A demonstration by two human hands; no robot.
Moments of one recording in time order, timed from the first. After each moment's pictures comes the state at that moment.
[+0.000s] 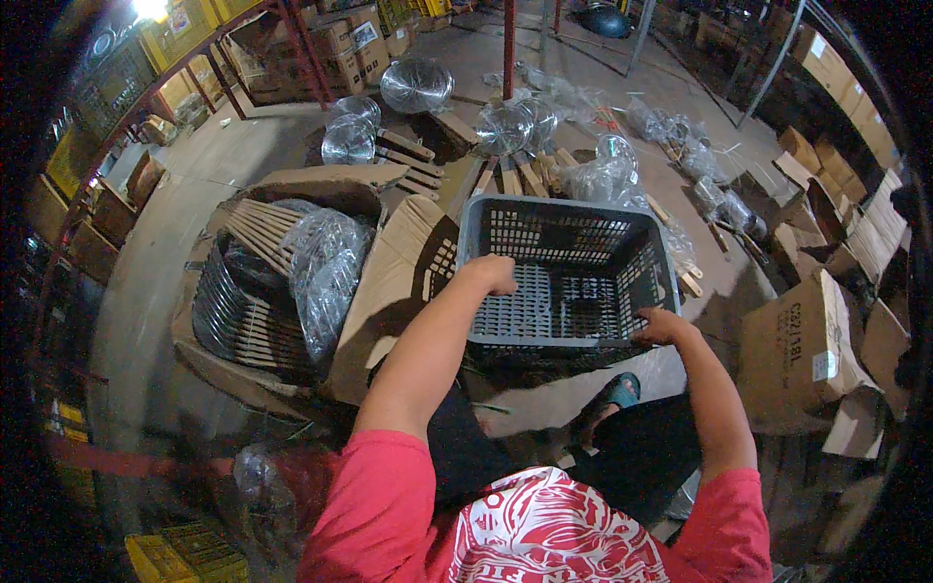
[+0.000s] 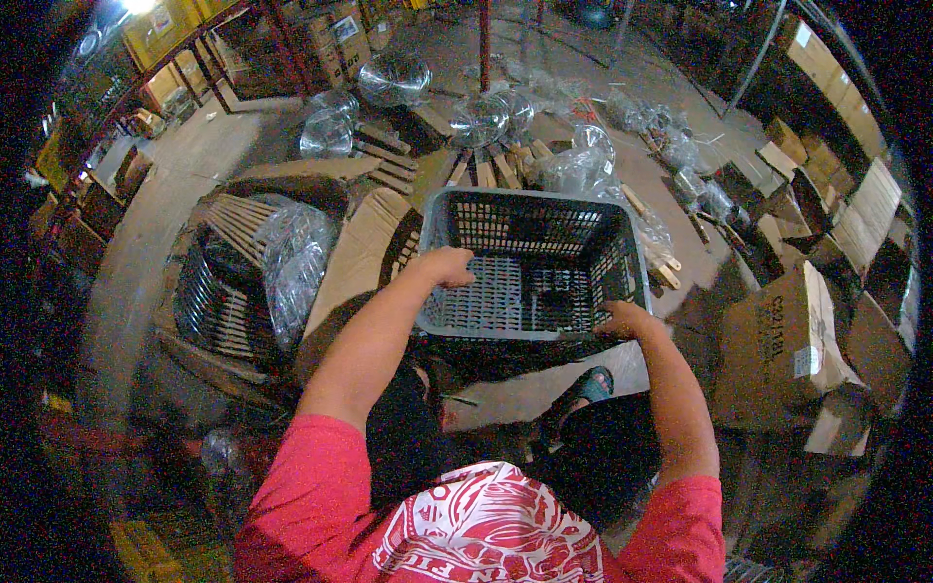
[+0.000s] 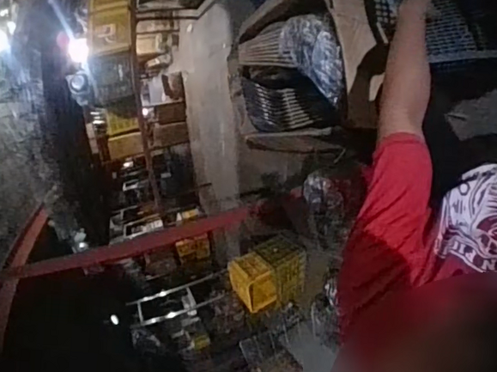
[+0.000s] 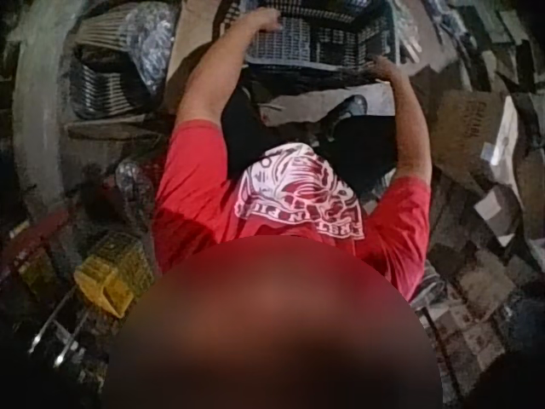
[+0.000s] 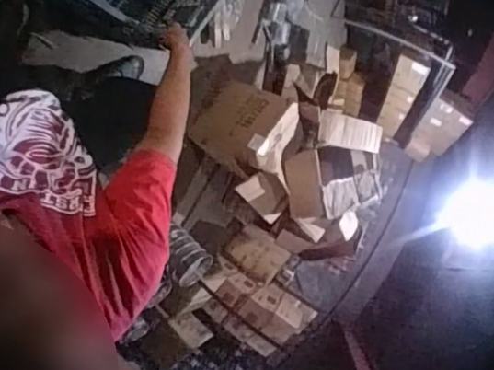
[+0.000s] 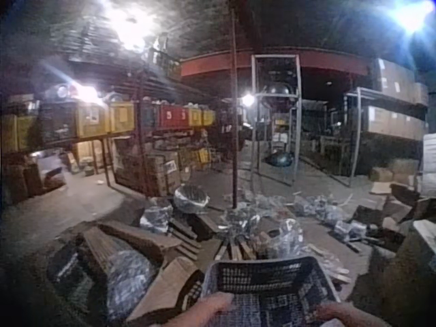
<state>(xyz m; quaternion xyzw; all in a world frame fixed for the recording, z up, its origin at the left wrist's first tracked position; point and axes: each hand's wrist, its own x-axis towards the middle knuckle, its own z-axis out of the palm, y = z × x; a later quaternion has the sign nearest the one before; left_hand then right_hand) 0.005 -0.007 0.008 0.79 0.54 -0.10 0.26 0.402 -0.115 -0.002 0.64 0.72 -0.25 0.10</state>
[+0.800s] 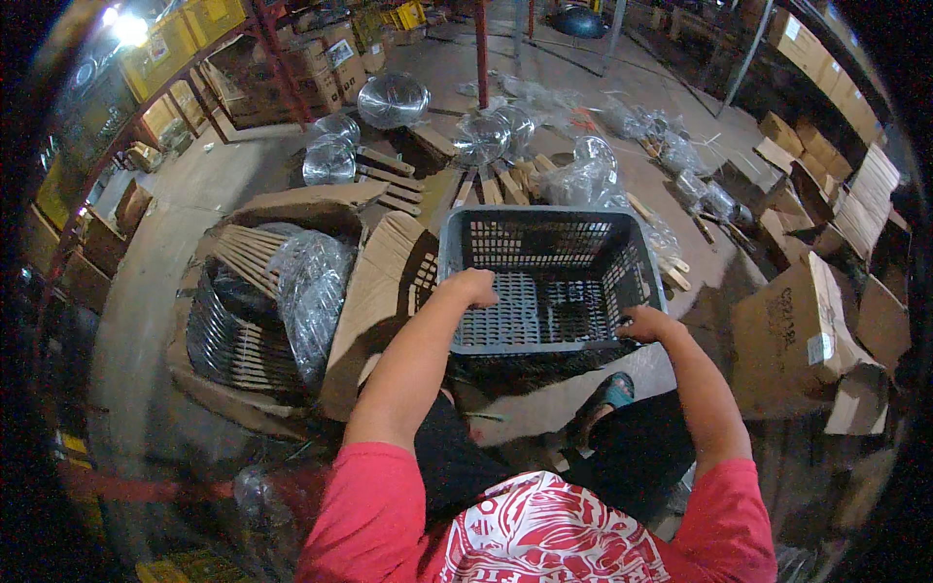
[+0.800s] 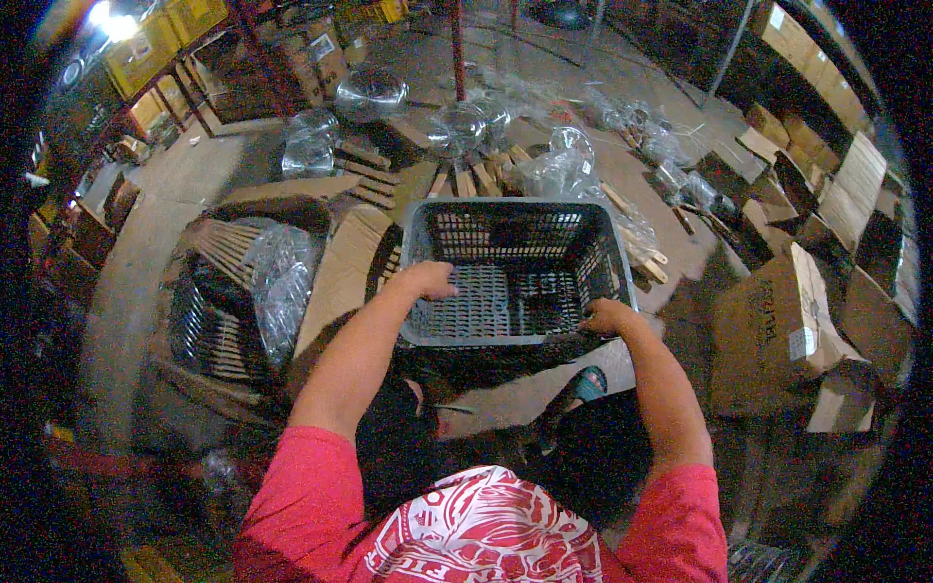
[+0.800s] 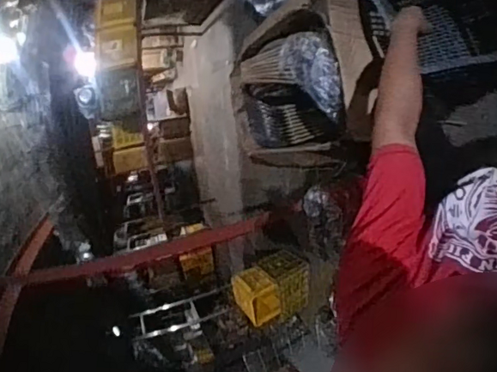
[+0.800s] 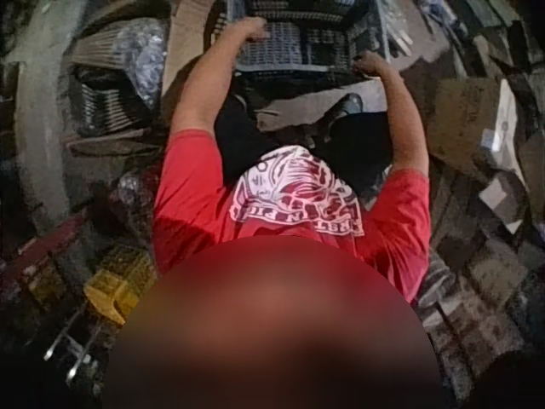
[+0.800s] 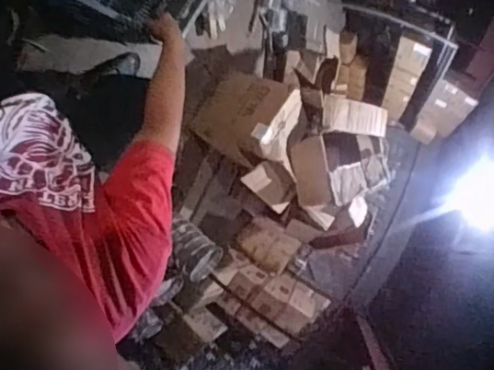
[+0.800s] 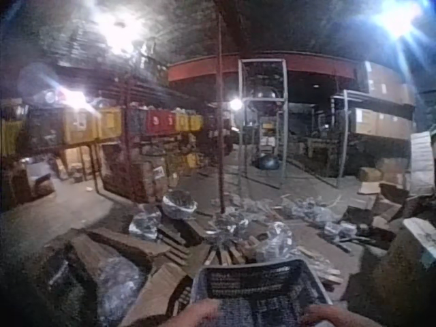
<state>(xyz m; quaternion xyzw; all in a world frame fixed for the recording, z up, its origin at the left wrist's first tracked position) 0.004 -0.005 0.000 0.80 0.53 -0.11 0.26 0.393 -0.110 0.006 0.65 0.69 -0.28 0.15</state>
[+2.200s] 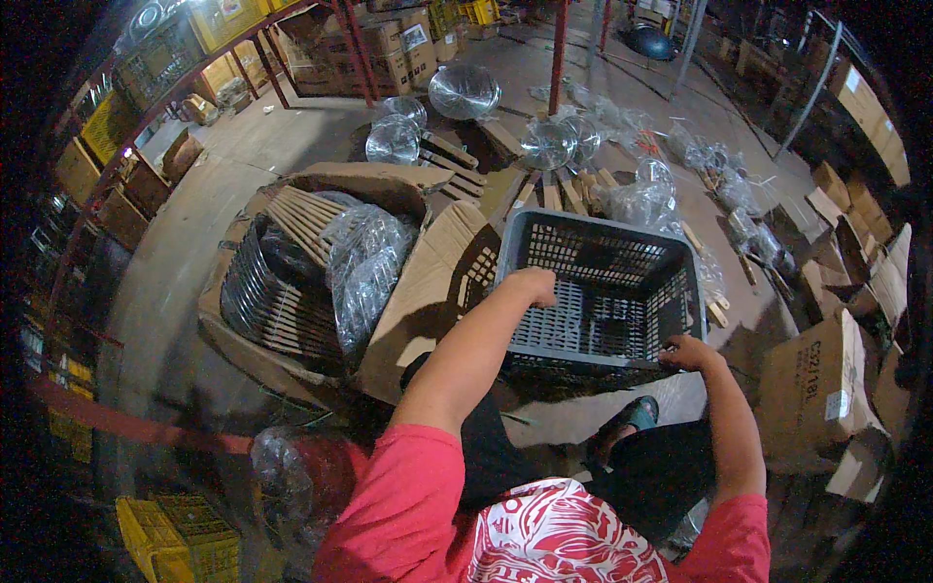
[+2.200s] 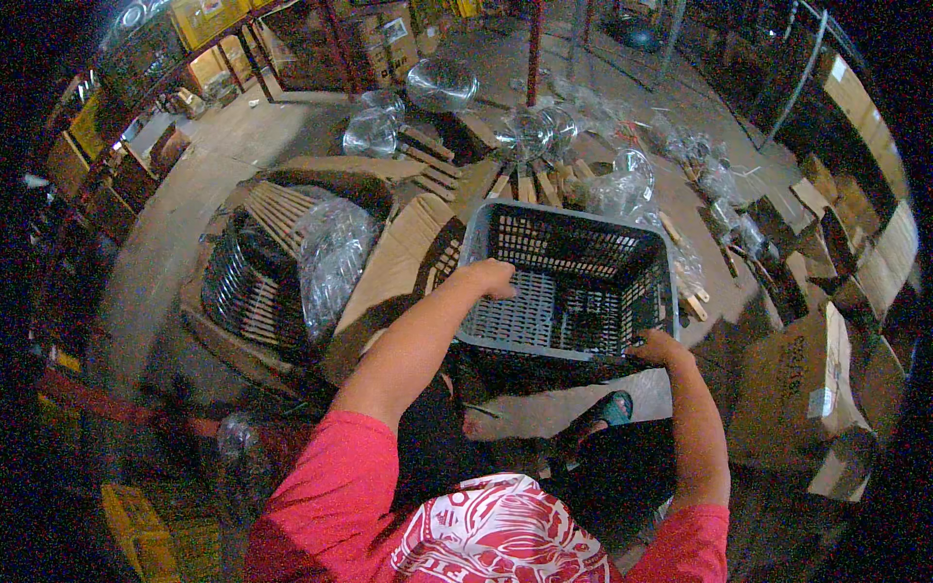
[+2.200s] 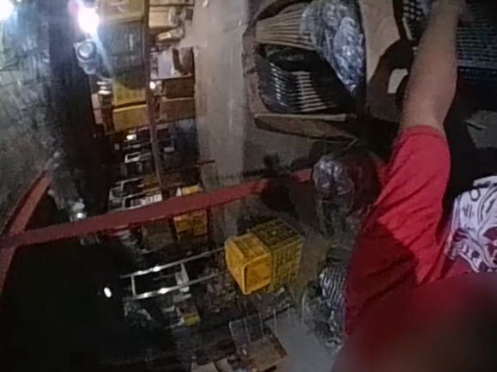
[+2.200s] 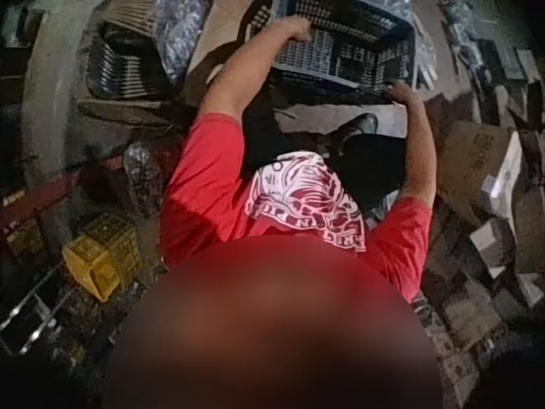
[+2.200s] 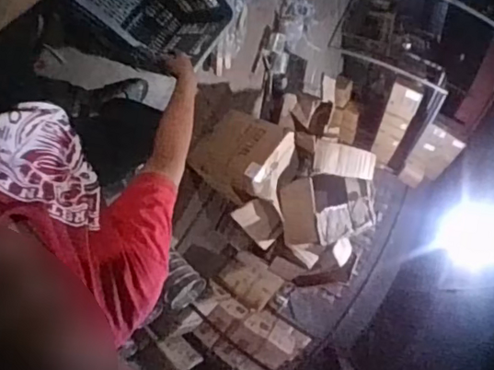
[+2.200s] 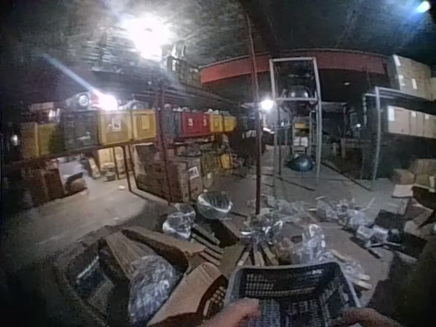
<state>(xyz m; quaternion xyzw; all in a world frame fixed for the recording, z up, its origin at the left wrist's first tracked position) 0.010 -0.009 0.021 0.78 0.54 -0.13 0.29 0.402 -0.112 0.002 0.65 0.69 -0.28 0.15</state>
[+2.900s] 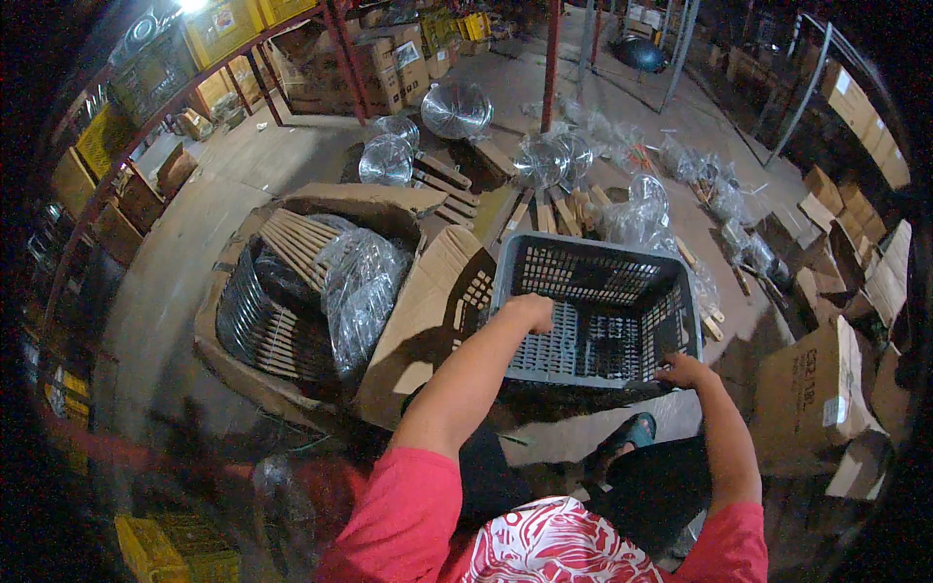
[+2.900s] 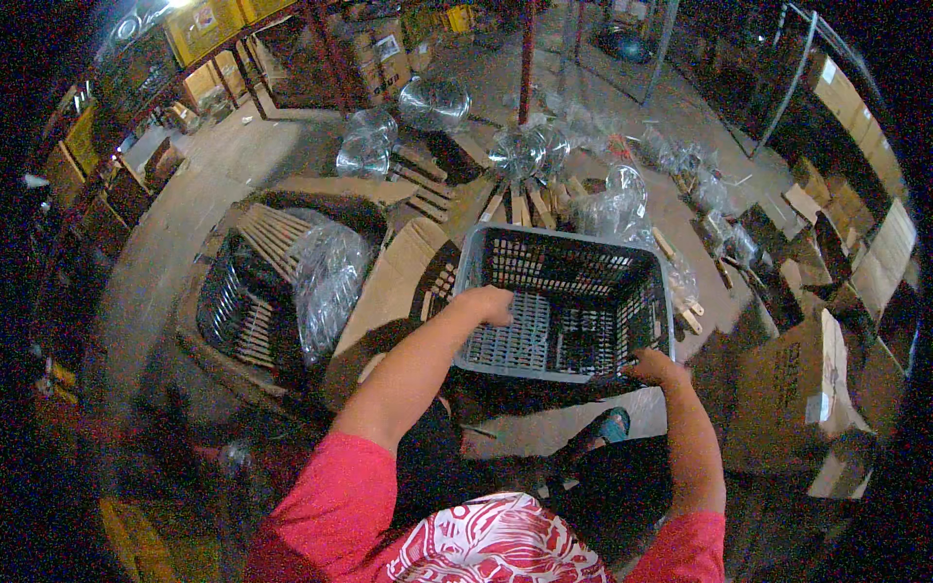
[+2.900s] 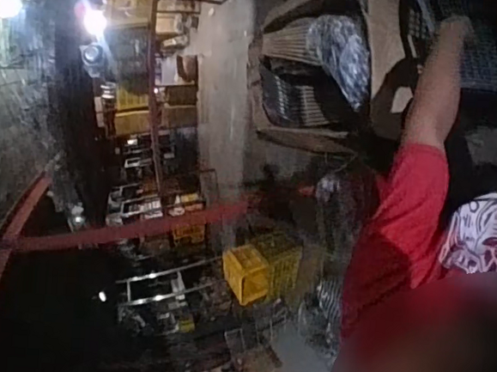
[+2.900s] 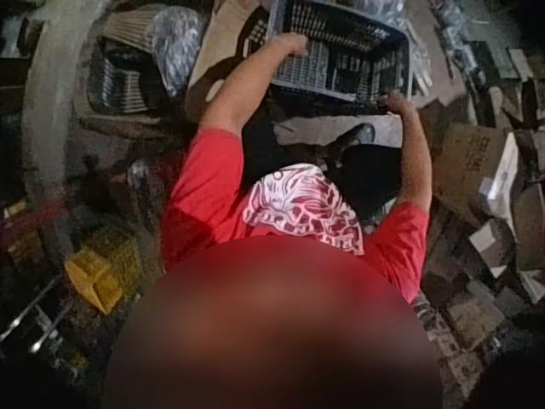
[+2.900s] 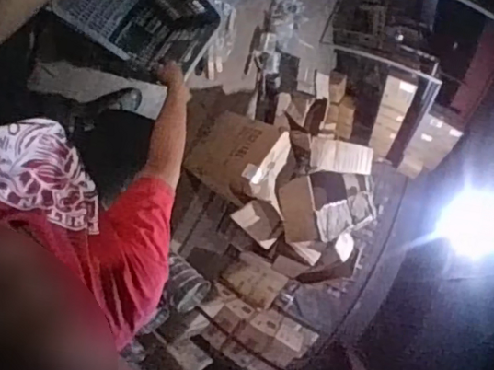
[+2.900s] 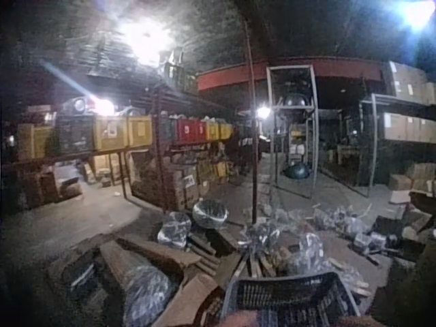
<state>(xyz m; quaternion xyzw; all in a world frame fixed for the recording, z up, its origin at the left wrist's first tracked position) 0.011 -0.007 0.013 0.80 0.53 -0.12 0.27 0.400 -0.108 -0.005 0.67 0.66 -0.29 0.17</state>
